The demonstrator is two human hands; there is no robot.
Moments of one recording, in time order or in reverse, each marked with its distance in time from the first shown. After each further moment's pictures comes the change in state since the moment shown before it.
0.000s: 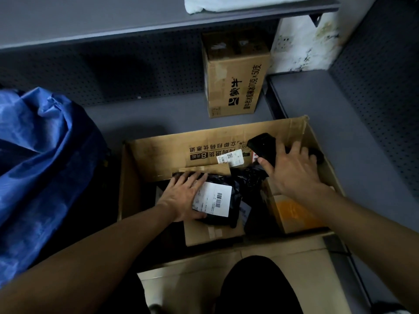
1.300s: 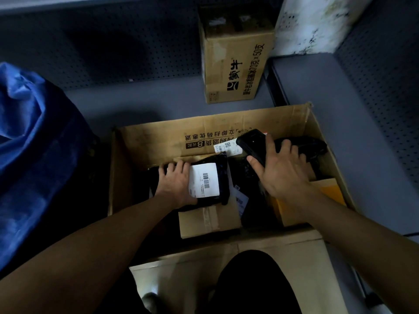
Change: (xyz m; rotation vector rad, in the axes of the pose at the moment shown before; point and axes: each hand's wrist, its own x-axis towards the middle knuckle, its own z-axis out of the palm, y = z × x) left_hand 0.031 -0.002 0.027 0.017 0.112 -0.229; right_hand -0.002 -0.015 0.026 0.062 -0.041 -0.045
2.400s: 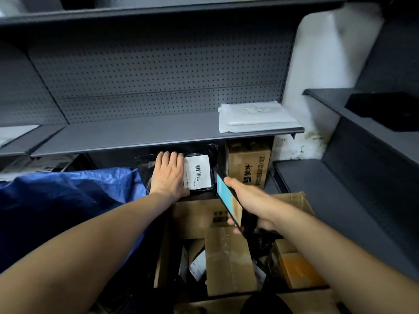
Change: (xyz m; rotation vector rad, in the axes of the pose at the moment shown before) left_hand -0.146 -0.076 -0.280 0.311 0.646 -0.198; right_hand -0.167 -0.093 -0.237 1.257 -0.521 0.068
